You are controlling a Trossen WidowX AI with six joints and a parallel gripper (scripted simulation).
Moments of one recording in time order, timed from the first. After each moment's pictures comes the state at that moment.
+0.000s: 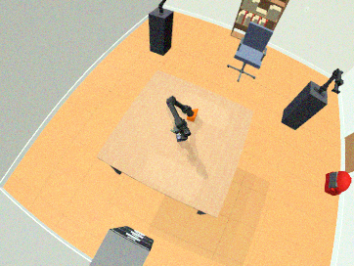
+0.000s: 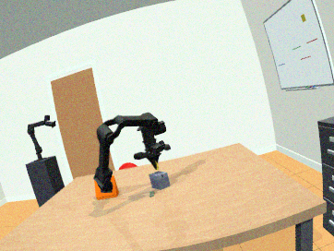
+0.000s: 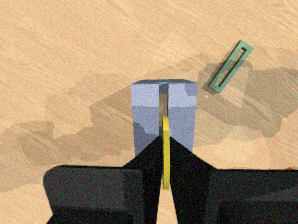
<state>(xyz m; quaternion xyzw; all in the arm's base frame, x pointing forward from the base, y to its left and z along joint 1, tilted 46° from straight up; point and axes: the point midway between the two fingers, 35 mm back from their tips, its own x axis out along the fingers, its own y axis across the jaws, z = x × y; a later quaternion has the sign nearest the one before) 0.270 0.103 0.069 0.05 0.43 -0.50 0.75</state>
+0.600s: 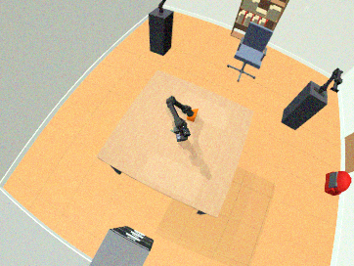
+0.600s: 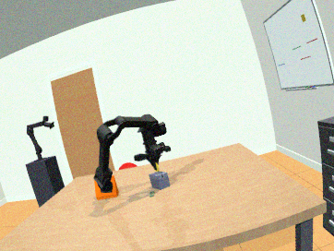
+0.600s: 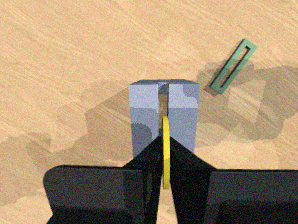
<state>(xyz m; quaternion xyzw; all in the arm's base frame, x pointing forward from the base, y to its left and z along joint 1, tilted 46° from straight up) 0.270 0.097 0.064 0.05 0.43 -0.49 0.75</state>
